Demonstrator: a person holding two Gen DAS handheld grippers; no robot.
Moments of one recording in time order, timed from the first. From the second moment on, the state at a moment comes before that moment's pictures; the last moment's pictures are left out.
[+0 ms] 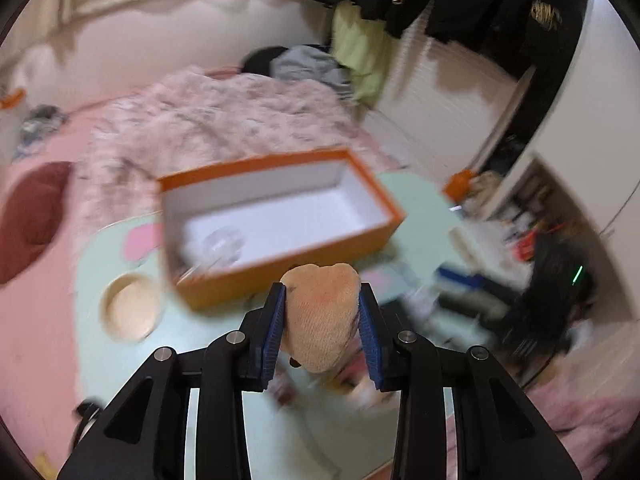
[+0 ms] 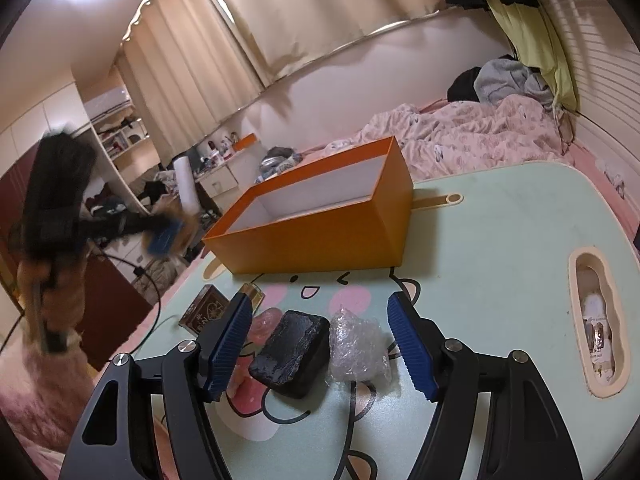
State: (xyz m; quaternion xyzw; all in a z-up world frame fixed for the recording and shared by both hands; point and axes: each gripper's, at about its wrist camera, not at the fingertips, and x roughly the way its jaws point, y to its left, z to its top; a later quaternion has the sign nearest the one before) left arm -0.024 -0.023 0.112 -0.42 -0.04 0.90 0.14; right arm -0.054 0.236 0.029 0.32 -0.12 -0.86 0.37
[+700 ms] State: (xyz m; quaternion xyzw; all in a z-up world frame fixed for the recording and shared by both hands) left arm 0.037 -0.051 0.031 -0.40 -0.10 0.90 0.10; right arm -0.057 0.232 0.027 0.33 -0.11 -0.86 0.37
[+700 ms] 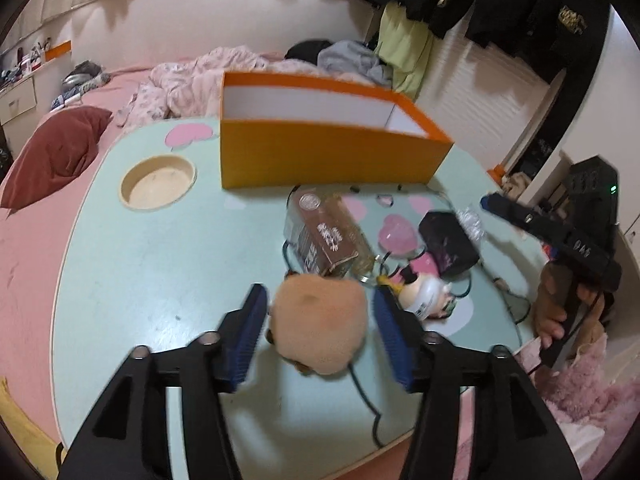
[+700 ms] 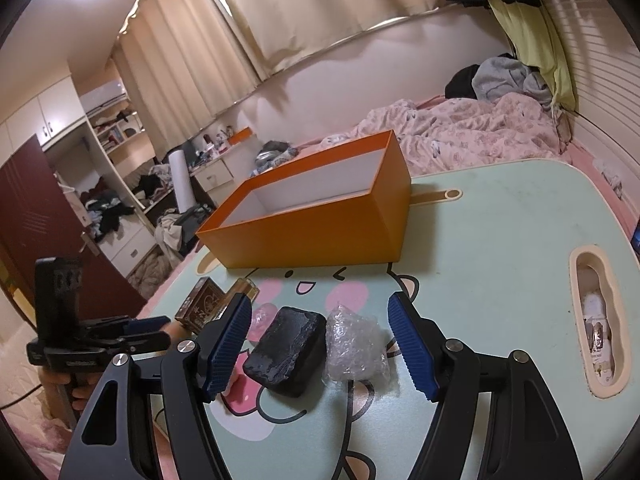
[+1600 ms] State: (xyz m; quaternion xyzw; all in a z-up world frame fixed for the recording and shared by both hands) left arm 0.044 -0.116 0.020 -0.26 -0.19 0.95 0.01; right arm -0.084 0.192 0.082 0.36 -0.10 -0.84 0.39
